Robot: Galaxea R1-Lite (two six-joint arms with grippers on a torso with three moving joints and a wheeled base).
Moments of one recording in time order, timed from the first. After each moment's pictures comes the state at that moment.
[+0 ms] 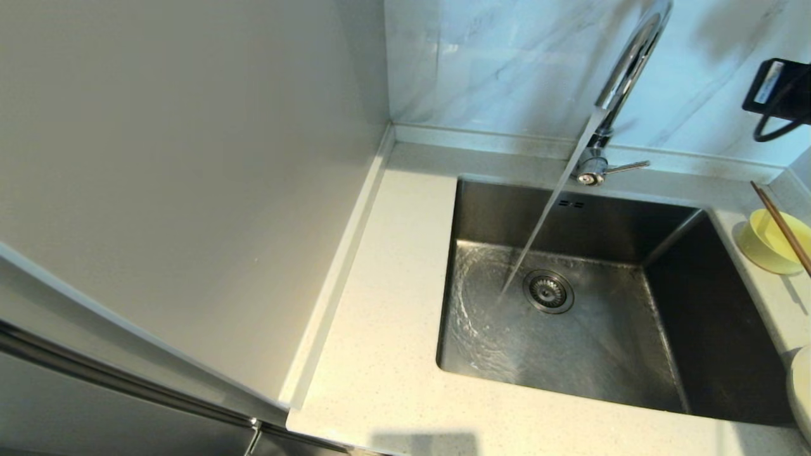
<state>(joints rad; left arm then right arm) 0.00 0.00 0.00 0.00 0.00 0.00 -0.05 1.65 -1.74 0.29 -0.34 0.22</state>
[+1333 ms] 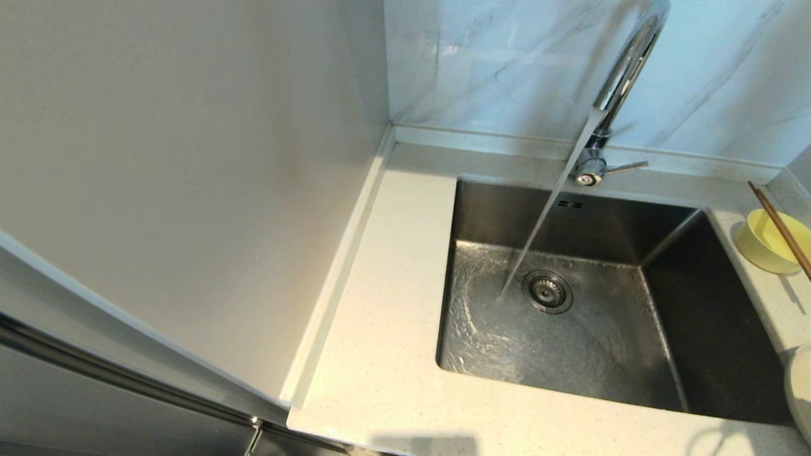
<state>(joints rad) 0.00 0.00 0.00 0.00 0.00 0.00 -0.23 1.11 -0.97 0.70 -0.25 0.16</state>
